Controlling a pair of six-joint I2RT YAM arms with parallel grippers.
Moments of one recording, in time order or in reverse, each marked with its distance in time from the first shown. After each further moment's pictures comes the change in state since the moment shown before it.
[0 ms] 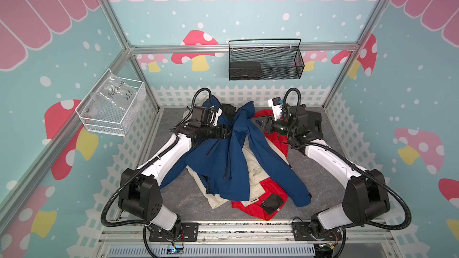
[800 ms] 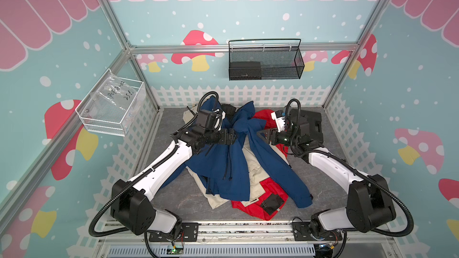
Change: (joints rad) left arm -0.141 -0.095 0.004 -0.112 -0.281 0.010; right arm -0.031 -0.038 -0.156 -0.052 0.004 -0.041
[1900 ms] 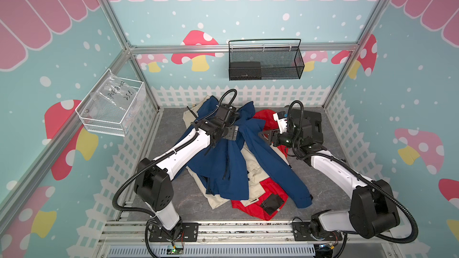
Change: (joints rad) left arm -0.058 0.264 0.239 -0.123 -0.376 0.078; right arm -0.013 -0.055 -0.040 0.002 0.018 -0.013
